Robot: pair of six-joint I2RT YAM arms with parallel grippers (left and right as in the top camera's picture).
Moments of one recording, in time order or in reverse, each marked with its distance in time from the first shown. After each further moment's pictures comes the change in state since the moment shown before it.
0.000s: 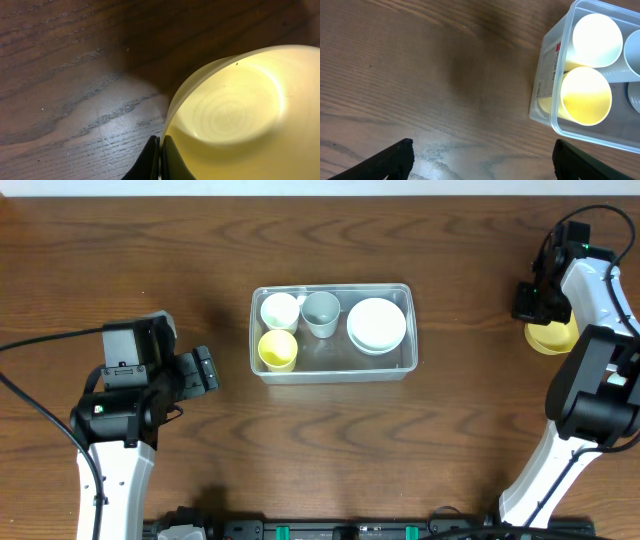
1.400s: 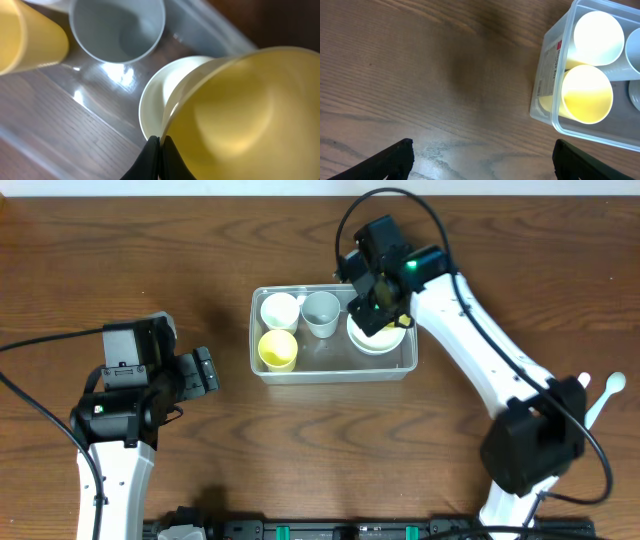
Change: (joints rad) left arm 0.000 0.000 0.000 -0.008 0.000 0.000; right arm 0.742 -0.214 0.016 -0.073 -0.160 -0.206
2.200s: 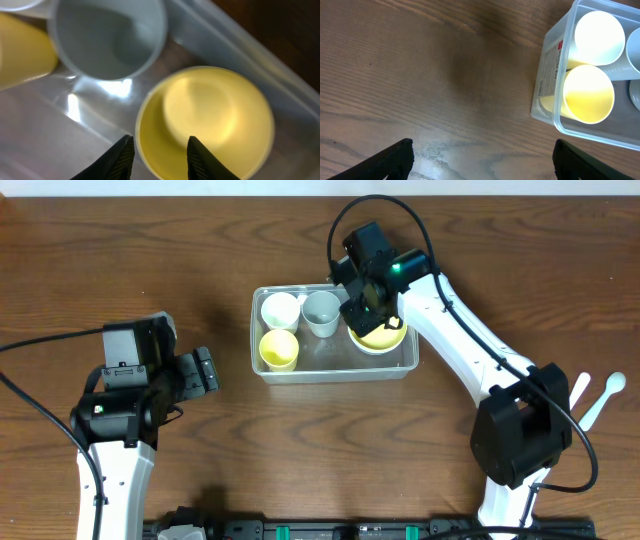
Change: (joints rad) left arm 0.000 0.000 0.000 0.000 0.000 0.000; right arm 0.014 0.037 -0.004 0.052 0.048 0.061
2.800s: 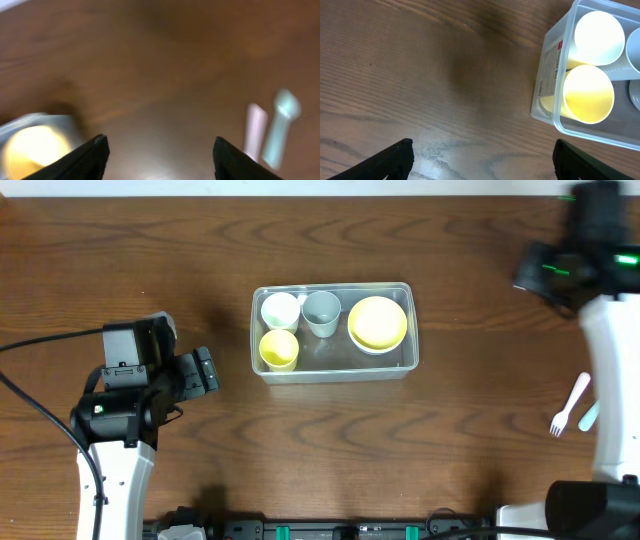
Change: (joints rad) left arm 0.000 0.000 0.000 0.000 0.000 0.000; right arm -0.624 -0.373 0.027 -0.208 0.174 0.456
